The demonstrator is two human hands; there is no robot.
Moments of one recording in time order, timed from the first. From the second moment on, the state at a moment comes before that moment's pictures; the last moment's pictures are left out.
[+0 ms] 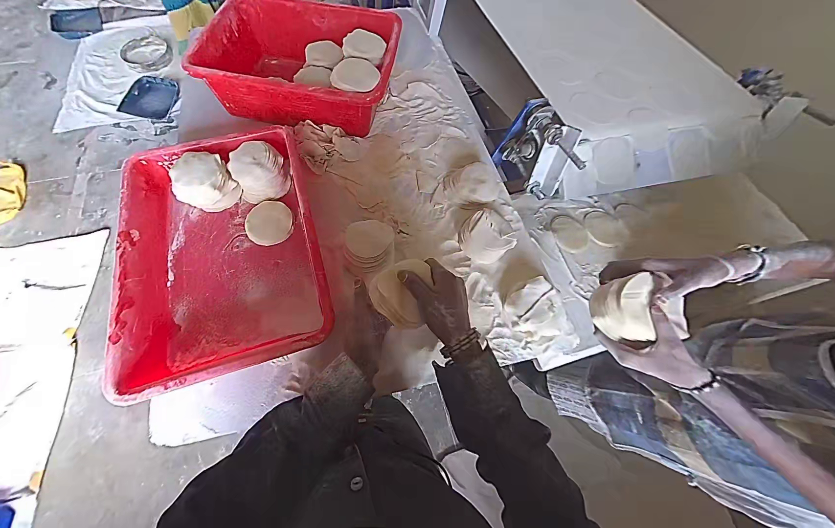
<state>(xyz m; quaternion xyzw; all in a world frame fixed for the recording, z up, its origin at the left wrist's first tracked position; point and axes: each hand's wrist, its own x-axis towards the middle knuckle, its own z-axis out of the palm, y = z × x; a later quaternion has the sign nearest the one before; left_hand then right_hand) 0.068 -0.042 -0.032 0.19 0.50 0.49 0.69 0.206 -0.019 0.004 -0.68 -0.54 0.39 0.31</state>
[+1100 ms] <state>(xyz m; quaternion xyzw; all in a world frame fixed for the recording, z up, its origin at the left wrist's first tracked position) -0.103 -0.013 0.017 0.16 0.53 0.52 0.65 0.059 0.031 0.038 -0.50 -0.48 0.65 0.30</state>
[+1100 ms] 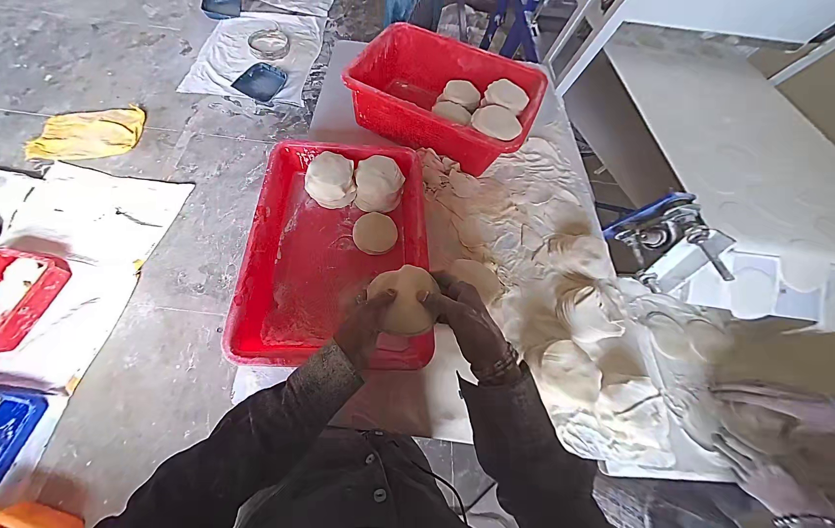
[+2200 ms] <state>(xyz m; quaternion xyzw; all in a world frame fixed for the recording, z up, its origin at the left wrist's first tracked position) -0.216 0.019 -0.008 0.38 0.68 0.42 0.47 0.389 -0.051 -0.008 -0.93 -0.26 0.23 0.13</state>
